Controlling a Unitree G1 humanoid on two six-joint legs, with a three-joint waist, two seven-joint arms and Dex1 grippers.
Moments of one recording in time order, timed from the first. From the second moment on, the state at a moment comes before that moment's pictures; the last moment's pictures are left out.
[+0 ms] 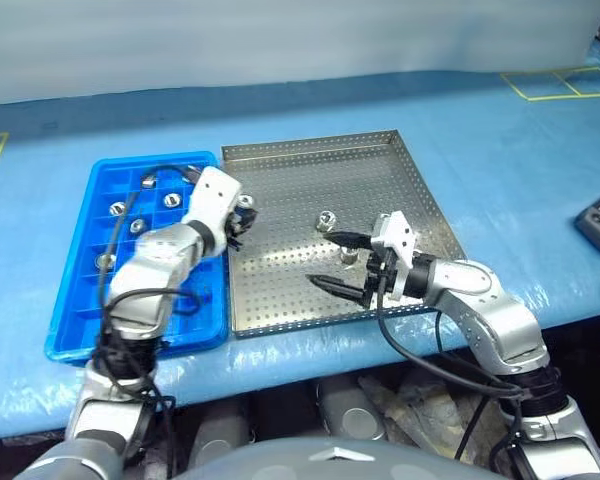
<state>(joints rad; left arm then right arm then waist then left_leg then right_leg) -0.35 0.40 0.03 -0.50 -0.14 1.08 -0.42 -0.22 -0.52 0.17 -0.31 0.46 0.49 0.94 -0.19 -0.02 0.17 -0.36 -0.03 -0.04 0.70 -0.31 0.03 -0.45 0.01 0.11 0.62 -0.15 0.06</state>
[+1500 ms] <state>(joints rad) 0.24 0.38 0.46 -0.95 -0.20 1.32 -0.26 -0.35 -0.33 0.38 -0.28 0.42 0.46 1.00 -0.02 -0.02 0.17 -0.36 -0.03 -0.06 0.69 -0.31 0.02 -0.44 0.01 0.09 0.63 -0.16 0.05</state>
